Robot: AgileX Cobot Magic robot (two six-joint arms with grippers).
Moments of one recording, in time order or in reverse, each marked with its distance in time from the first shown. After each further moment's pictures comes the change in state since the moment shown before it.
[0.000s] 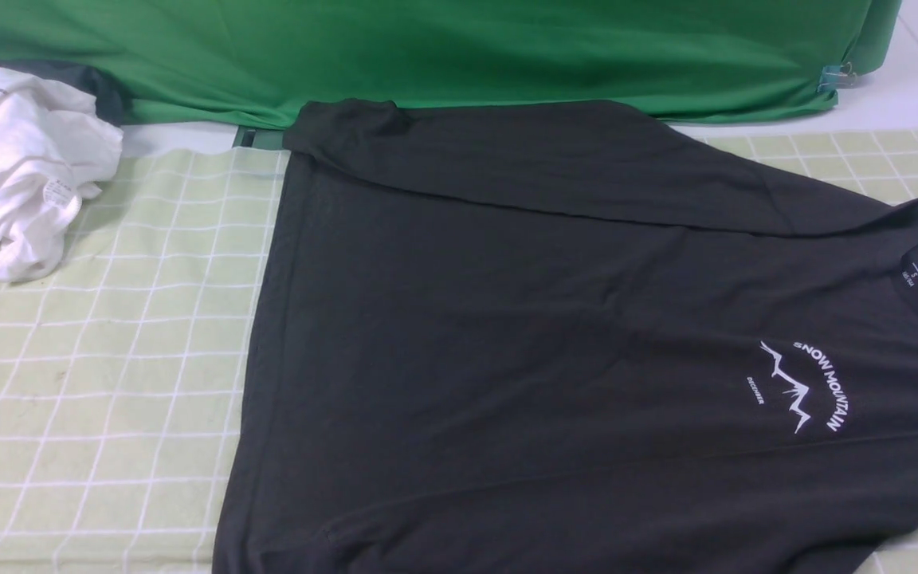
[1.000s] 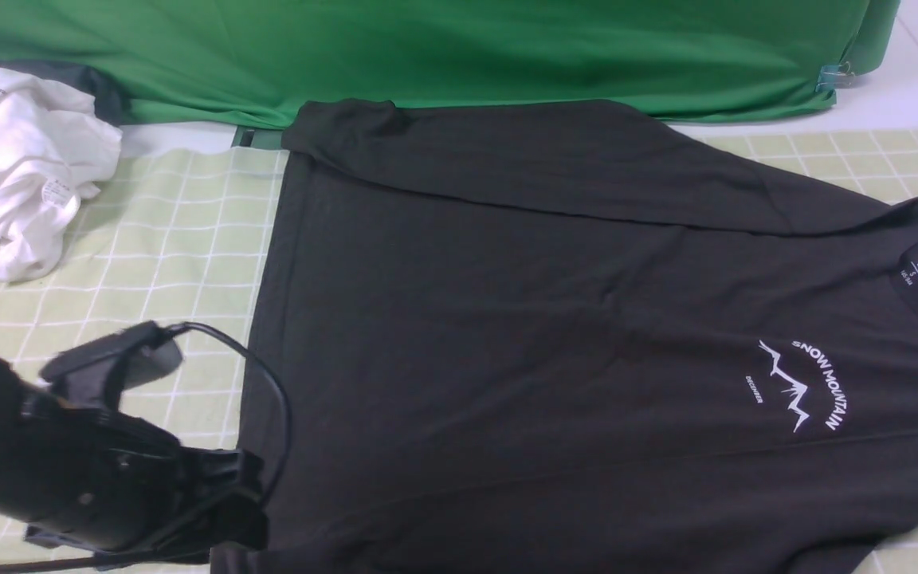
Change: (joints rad) right arm 0.000 0.825 -0.613 -0.016 0.976 -0.502; left arm -0.092 1.128 -0.092 0.004 0.507 0.462
